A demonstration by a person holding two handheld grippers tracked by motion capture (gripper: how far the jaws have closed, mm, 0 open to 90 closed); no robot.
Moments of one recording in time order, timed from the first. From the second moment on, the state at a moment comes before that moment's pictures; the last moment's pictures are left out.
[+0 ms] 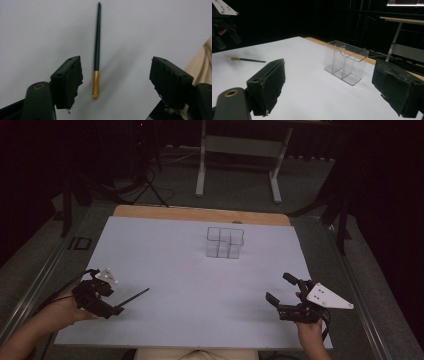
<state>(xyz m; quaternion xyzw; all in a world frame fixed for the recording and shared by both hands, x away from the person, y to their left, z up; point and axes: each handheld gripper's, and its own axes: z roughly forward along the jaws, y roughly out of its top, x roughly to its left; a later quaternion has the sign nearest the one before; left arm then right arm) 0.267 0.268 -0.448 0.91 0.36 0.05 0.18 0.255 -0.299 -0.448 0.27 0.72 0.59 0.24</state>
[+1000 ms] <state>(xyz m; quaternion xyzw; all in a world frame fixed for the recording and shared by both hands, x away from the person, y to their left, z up) 0.294 0.264 -0.485 0.92 0.38 0.02 0.11 0.255 -0.298 -0.448 0.27 0.72 0.59 0.24</state>
